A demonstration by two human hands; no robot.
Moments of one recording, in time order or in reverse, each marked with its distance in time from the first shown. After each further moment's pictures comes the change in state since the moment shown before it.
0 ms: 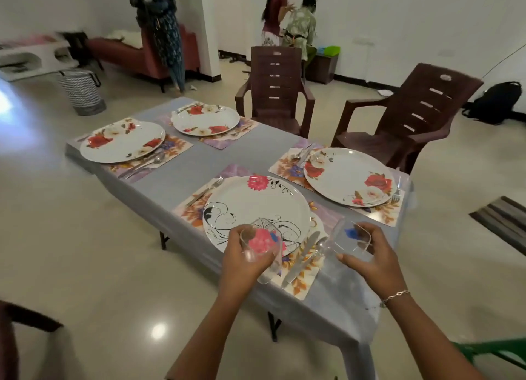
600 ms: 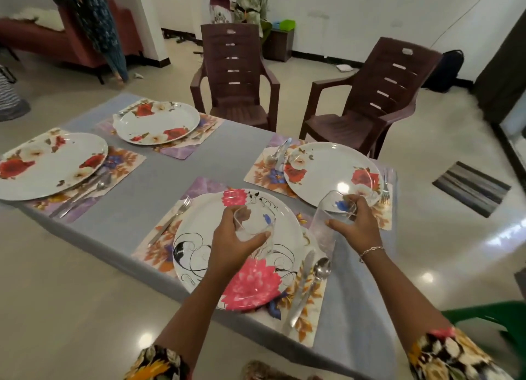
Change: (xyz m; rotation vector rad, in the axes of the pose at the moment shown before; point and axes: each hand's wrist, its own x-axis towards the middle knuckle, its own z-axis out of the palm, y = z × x) left_hand 0.148 -0.007 0.015 0.069 -0.215 0.061; right_hand 0.138 0.036 0.034 -0.066 0.209 0.204
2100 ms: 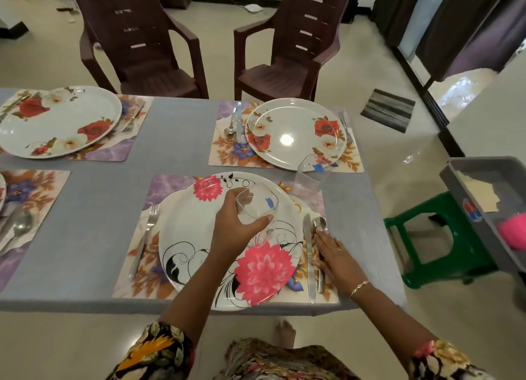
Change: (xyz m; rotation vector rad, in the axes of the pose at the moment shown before) left_hand 0.058 -0.030 -0.013 -0.006 -0.401 0.037; right_hand -0.125 0.044 0.072 -0.709 -0.432 0.168
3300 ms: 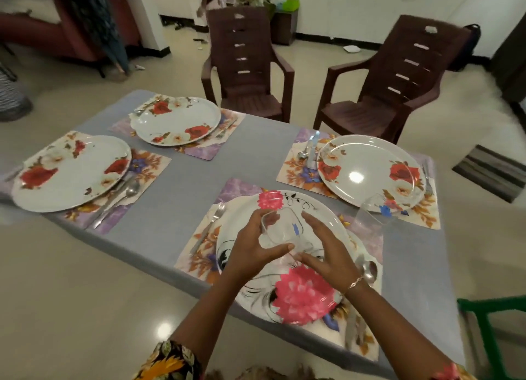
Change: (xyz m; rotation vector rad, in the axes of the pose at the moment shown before) left_hand -0.041 0.002 -0.046 0.071 0.135 -0.020; right_hand 0.050 -0.119 -0.057 0.606 0.158 -0.468
